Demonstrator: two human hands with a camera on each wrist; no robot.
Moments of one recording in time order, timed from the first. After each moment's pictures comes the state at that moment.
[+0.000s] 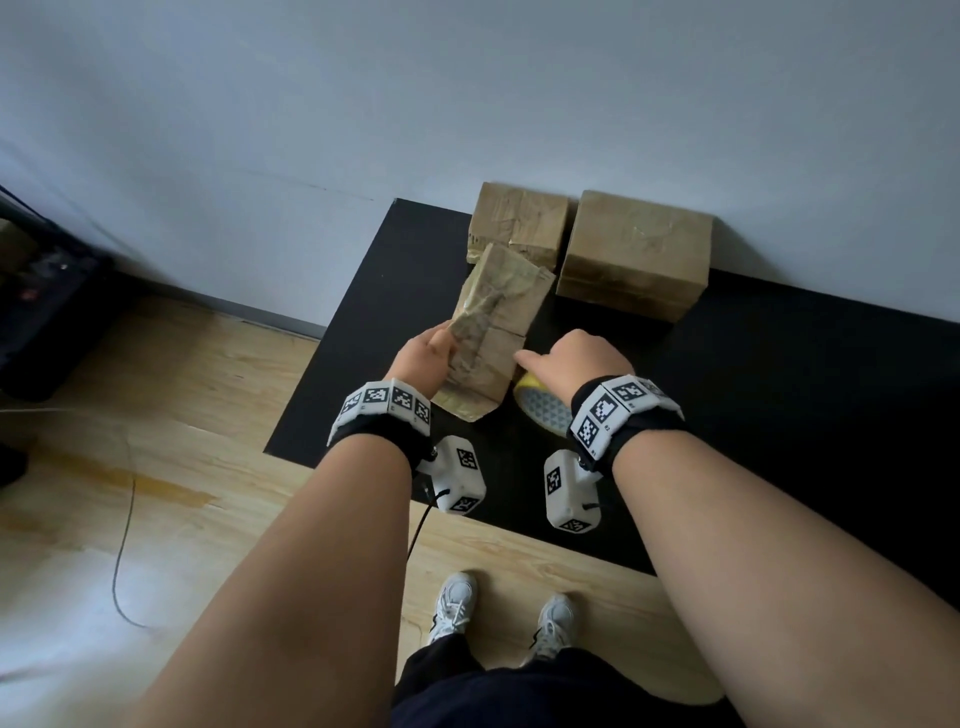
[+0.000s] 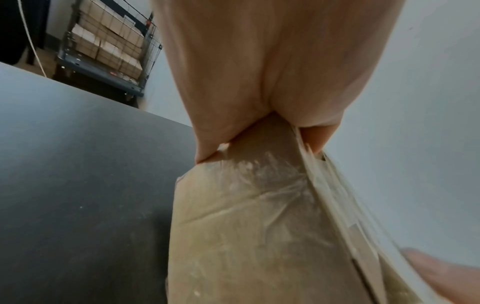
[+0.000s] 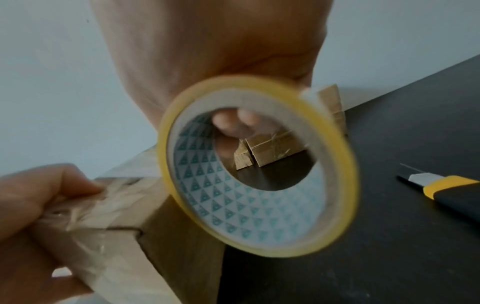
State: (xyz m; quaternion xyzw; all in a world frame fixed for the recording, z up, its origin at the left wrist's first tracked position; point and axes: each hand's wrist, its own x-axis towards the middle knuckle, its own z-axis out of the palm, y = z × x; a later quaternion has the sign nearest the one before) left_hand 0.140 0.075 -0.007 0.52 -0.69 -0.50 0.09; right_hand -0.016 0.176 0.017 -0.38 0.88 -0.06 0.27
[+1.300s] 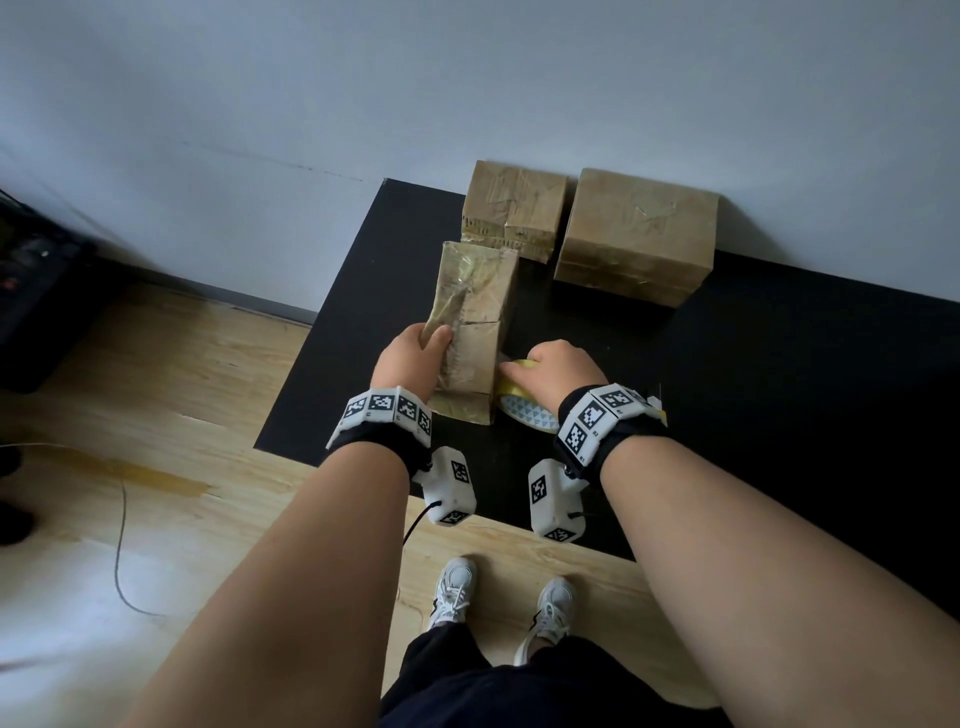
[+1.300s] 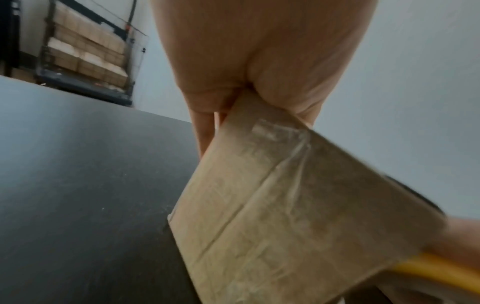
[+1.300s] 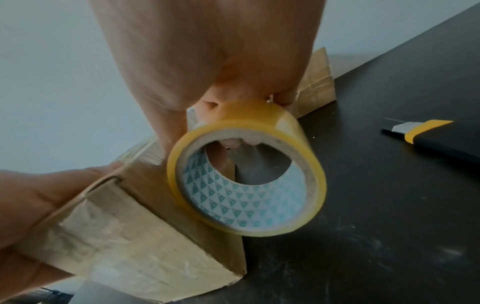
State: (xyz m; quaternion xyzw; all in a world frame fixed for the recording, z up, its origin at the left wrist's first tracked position) left_hand 0.141 0.074 -0.032 0.58 -0.69 -0.42 0.09; right_hand -0.007 0.173 -0.011 -0.39 0.85 -0.09 0.34
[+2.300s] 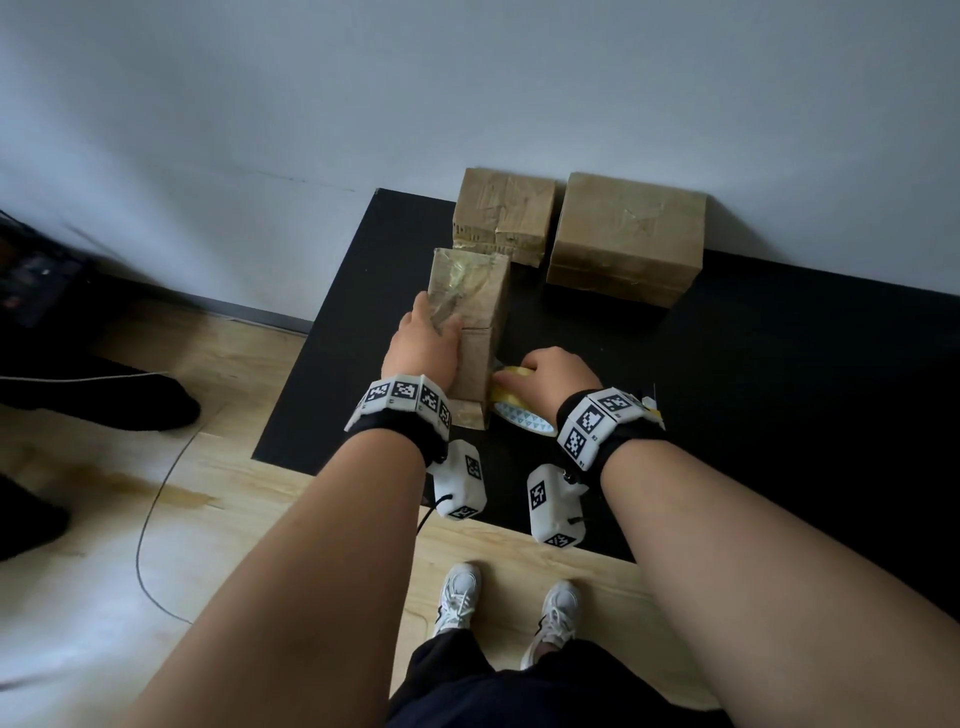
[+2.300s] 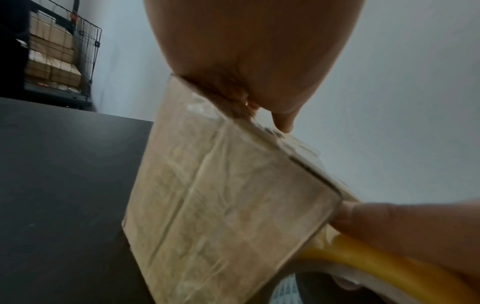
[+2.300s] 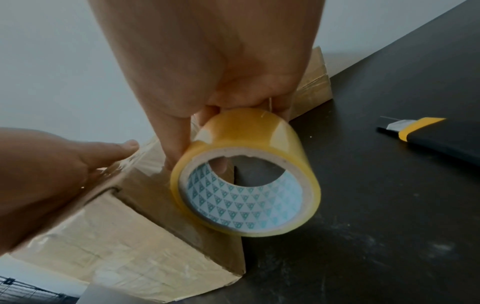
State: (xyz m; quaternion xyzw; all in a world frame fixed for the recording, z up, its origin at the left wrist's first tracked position) left_hand 0.114 0.072 -0.021 0.58 -0.73 -0.35 0.08; right_hand -0.012 0.182 -0.015 -0.41 0.84 -0.12 0.34
